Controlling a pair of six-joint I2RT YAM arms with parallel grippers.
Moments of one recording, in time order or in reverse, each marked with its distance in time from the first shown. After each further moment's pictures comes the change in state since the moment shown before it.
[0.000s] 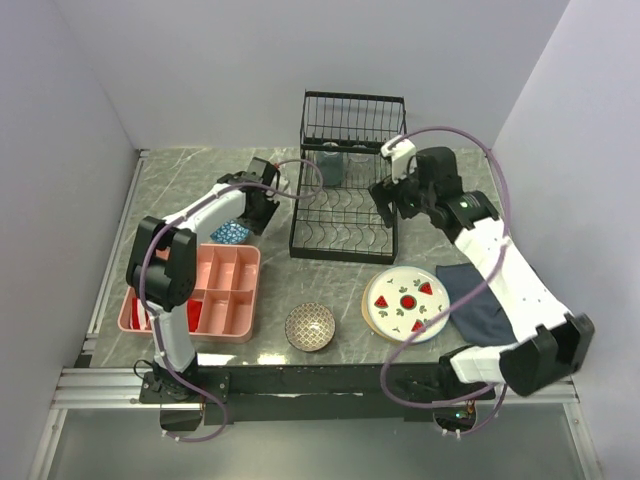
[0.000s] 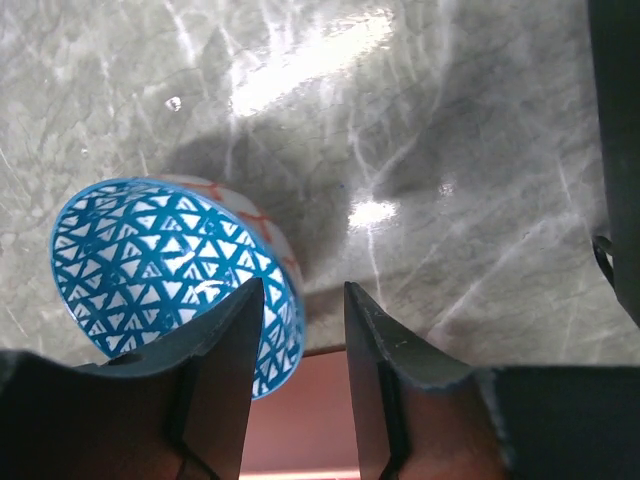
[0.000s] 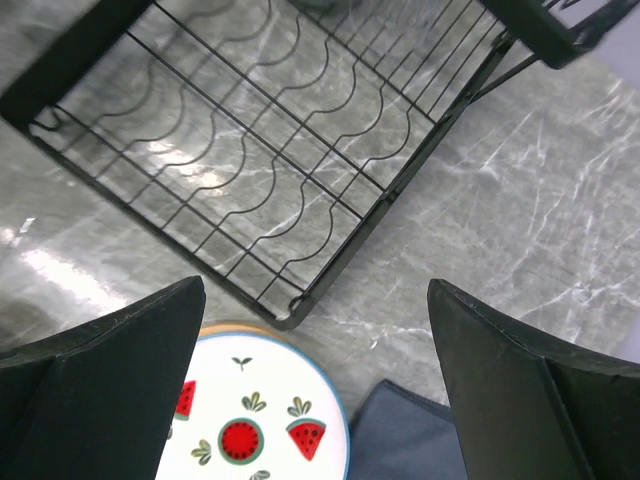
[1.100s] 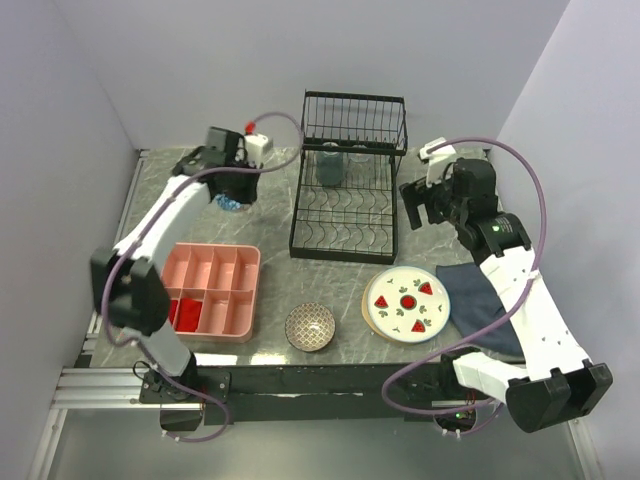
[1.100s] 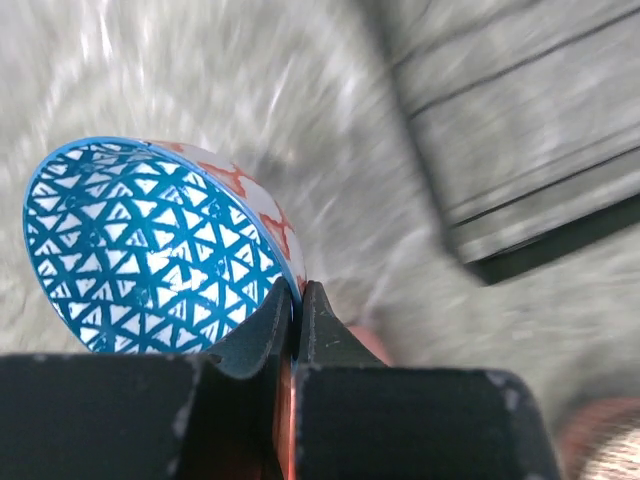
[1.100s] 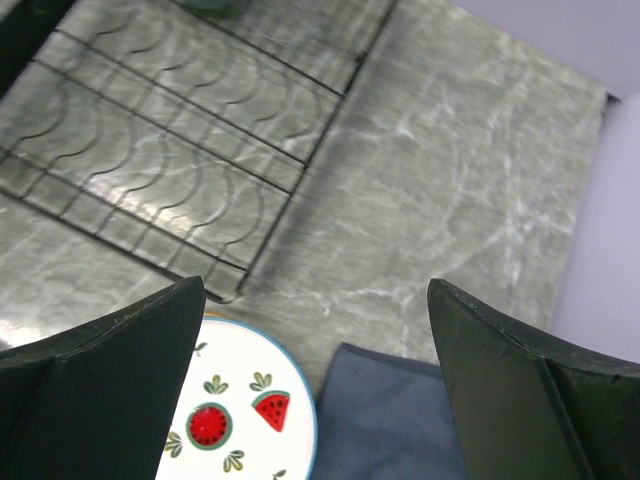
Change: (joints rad) left arm 0.078 -0.194 0.099 -0.029 0.299 -0.007; right arm -0.124 -0.217 -0.111 0.027 0.034 0.020
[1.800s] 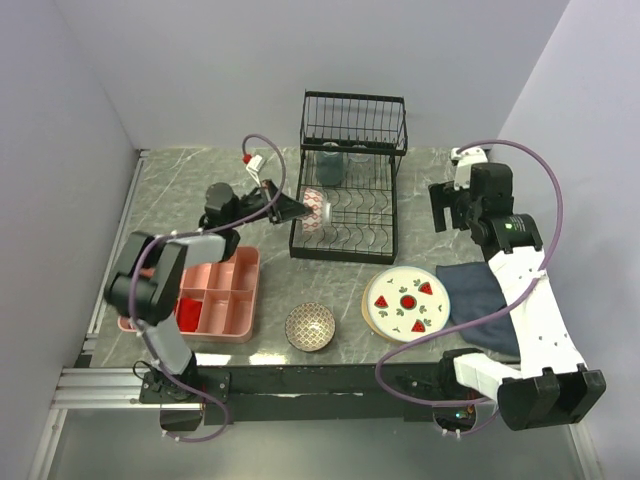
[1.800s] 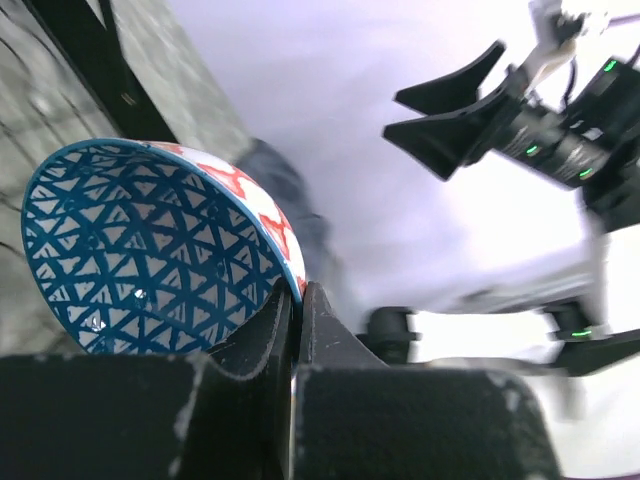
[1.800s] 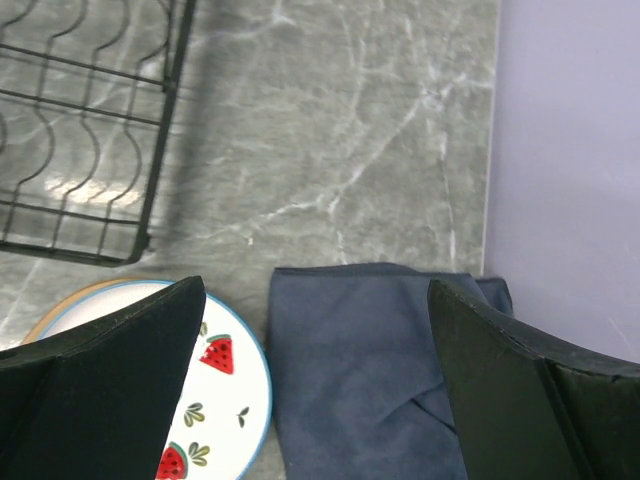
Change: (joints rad) left arm 0.001 0.011 -0.725 1.757 0.802 -1.218; right arm -0.150 0.002 0.002 -0.126 0.169 0.064
